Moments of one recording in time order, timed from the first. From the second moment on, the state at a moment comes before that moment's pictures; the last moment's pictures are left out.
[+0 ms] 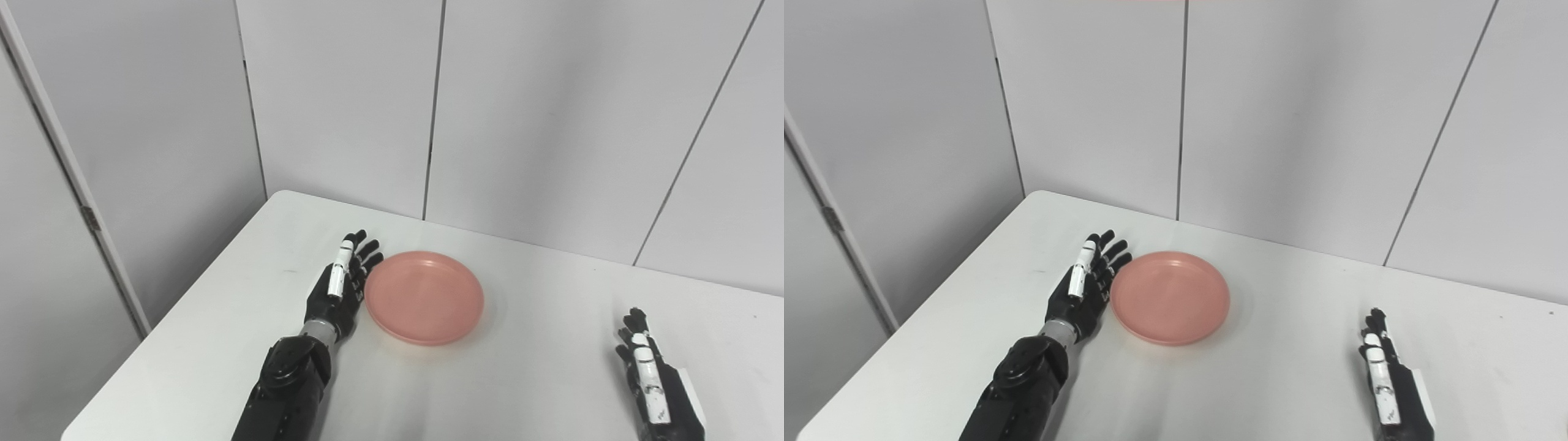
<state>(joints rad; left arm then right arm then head) -0.38 0.05 0.14 0.23 -0.36 0.22 -0.06 -0.27 -0.11 0.00 0.18 0.04 -0.02 0.11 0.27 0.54</state>
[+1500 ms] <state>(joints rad) -0.30 0.03 0.00 0.11 -0.35 0.32 -0.22 -0.26 -0.06 0.04 0.15 -0.06 0.02 0.00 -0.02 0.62</state>
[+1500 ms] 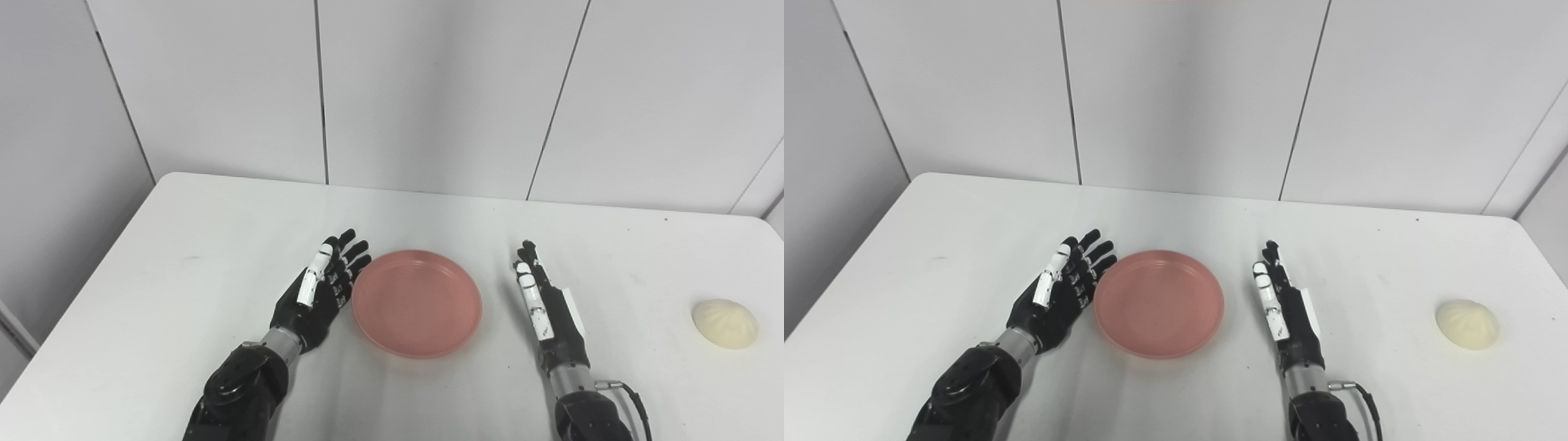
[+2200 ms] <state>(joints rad) -0.30 0.05 0.01 0.13 -0.39 0.32 -0.27 -0.26 -0.05 0.05 0.15 -0.17 -0.04 -0.08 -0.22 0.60</state>
